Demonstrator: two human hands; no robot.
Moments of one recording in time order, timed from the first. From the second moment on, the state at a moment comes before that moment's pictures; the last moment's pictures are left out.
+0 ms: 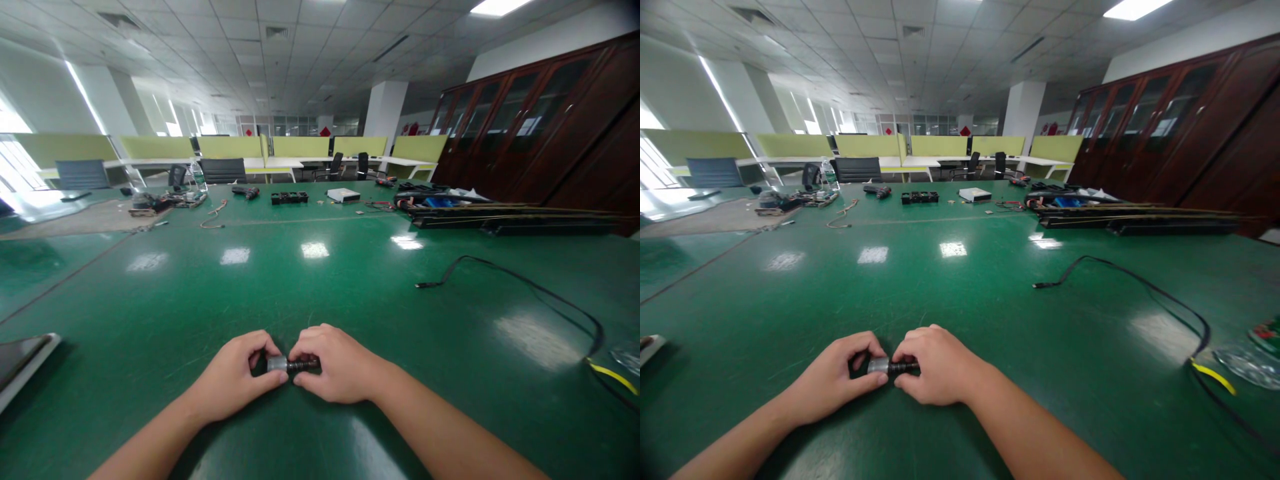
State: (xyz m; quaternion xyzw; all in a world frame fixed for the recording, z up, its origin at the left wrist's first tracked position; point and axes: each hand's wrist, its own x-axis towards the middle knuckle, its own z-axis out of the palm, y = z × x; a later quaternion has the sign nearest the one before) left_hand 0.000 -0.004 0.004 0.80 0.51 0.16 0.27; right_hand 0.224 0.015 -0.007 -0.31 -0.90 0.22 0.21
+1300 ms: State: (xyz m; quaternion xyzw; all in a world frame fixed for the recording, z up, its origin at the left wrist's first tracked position) left_hand 0.002 -0.004 0.006 0.80 0.51 0.15 0.27; right_hand 0.231 0.020 -0.003 -0.32 -0.86 0.34 0.23
